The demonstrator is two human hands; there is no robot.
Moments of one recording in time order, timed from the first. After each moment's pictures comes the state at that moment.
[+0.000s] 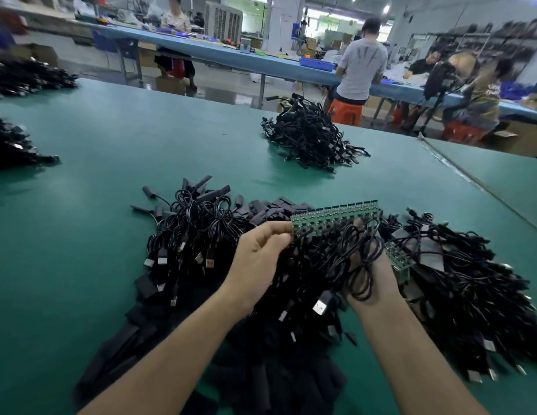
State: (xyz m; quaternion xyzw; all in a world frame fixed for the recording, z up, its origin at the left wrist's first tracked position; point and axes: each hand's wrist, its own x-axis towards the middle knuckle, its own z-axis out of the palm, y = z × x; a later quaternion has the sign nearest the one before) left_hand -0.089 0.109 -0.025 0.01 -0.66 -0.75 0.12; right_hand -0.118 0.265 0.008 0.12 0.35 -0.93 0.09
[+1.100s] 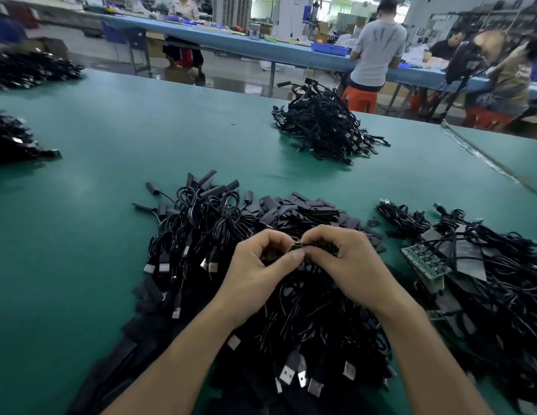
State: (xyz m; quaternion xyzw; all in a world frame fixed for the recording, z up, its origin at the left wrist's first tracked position) left_hand -0.103 0.085 -0.060 -0.06 -0.68 -0.72 0.14; right_hand -0.159 0.251 -0.016 -0.33 0.85 -0.41 -0.01
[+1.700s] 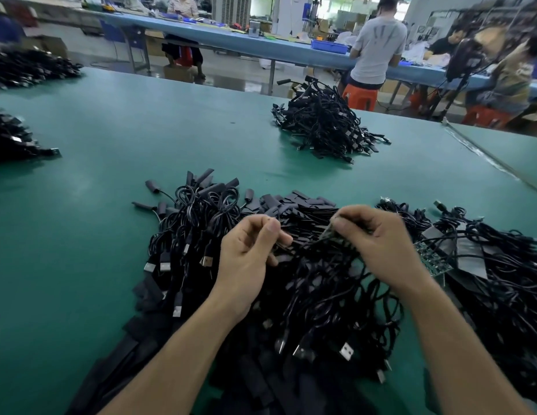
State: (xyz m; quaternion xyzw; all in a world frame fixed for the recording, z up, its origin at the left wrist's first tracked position) left_hand -0.103 0.085 -0.047 0.00 -0.60 -0.78 0.19; right_hand -0.174 0.273 -0.002 -0.25 0.84 -0.48 -0.07
